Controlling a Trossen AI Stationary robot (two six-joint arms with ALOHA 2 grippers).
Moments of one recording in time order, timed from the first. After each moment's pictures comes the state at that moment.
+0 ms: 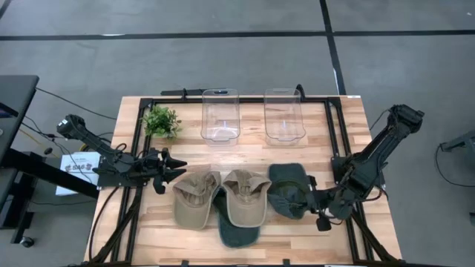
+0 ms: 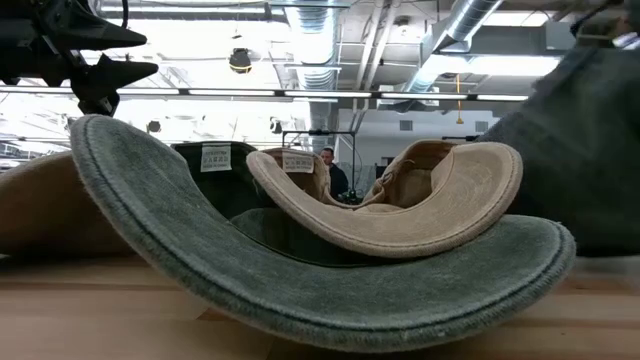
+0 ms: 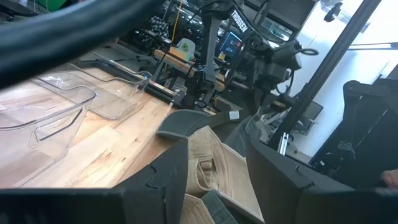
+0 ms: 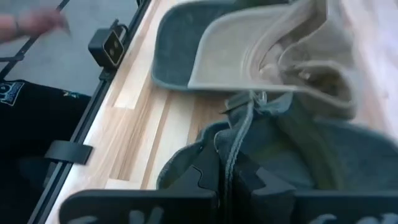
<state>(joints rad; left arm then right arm) -0.61 0.39 0.01 0.46 -0.68 -0.40 0.86 1.09 0.68 -0.37 0.47 0.47</state>
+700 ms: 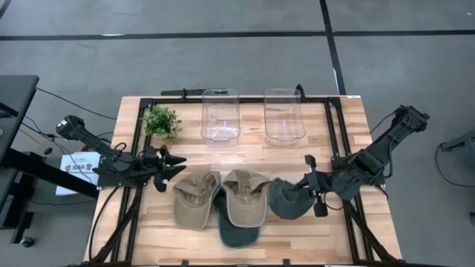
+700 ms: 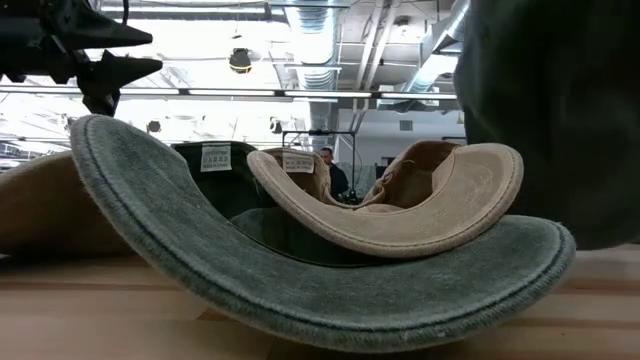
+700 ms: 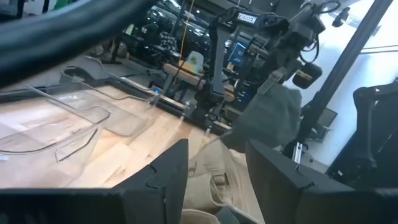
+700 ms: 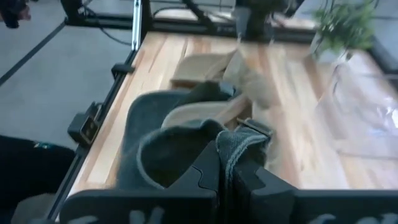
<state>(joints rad) -0.59 0.39 0.01 0.50 -0.71 -0.32 0.69 1.04 0.99 -0.55 0.51 0.26</state>
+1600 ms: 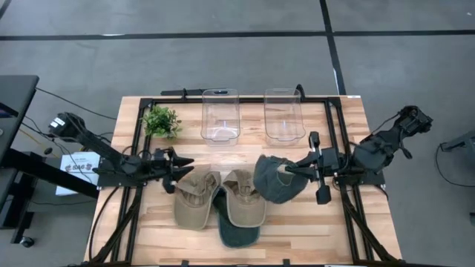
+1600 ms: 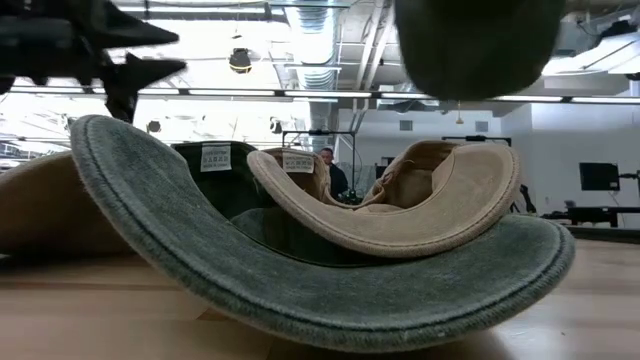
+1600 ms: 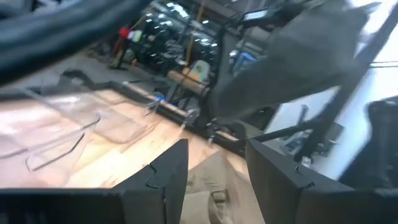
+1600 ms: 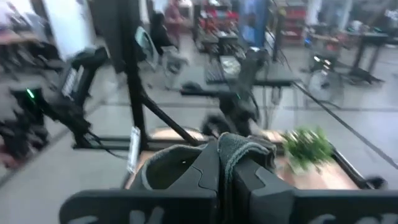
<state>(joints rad) -0.50 0.99 0.03 1.10 -0.68 -0.34 0.60 1.05 1.19 -0.23 0.51 0.01</state>
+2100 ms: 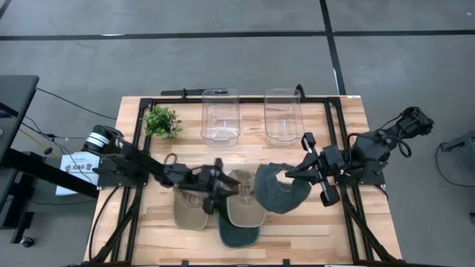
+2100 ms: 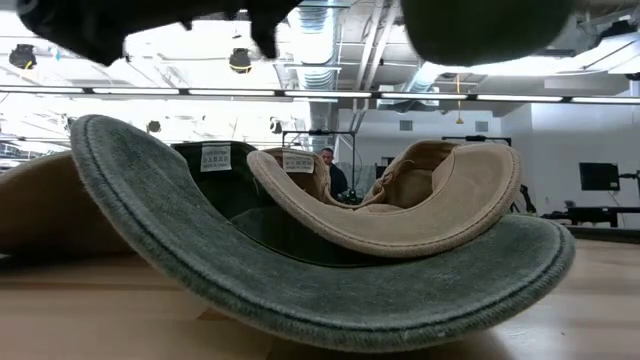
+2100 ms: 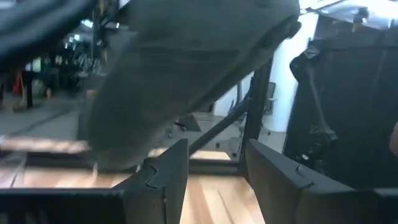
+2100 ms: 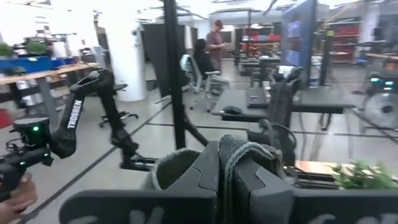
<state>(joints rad) -0.37 1.68 0.66 1.23 -0.18 -0.04 0.54 1.05 1.19 -0.12 0.26 0.00</state>
